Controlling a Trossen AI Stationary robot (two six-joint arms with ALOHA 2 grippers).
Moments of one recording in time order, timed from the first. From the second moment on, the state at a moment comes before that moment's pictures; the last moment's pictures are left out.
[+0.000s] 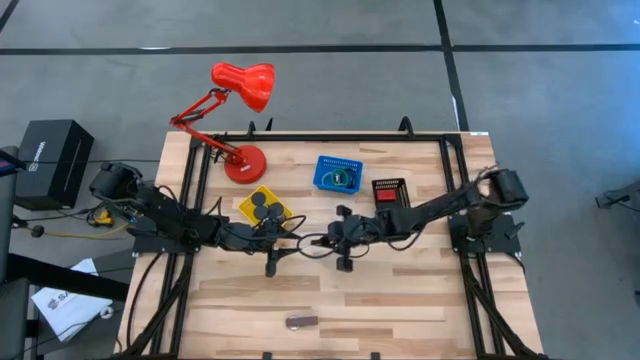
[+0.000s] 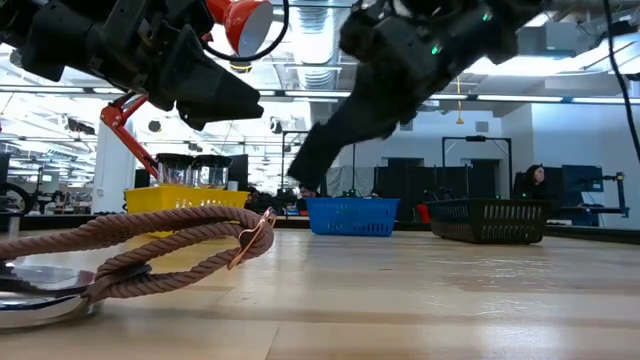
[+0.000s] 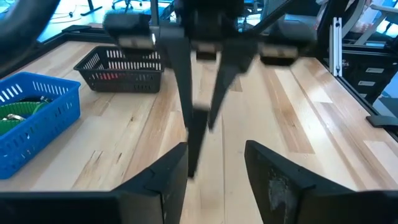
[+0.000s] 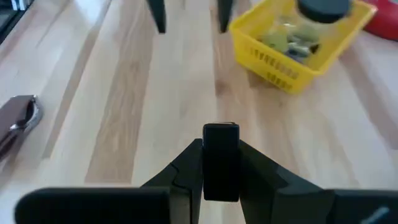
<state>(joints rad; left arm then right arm) -0.33 1.39 0.41 0.68 -0.37 -0.17 0.17 1.74 0.96 0.15 0.14 0.12</state>
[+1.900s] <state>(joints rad) -0.33 1.39 0.41 0.68 -0.37 -0.17 -0.02 1.66 0.96 -0.98 0.49 0.83</state>
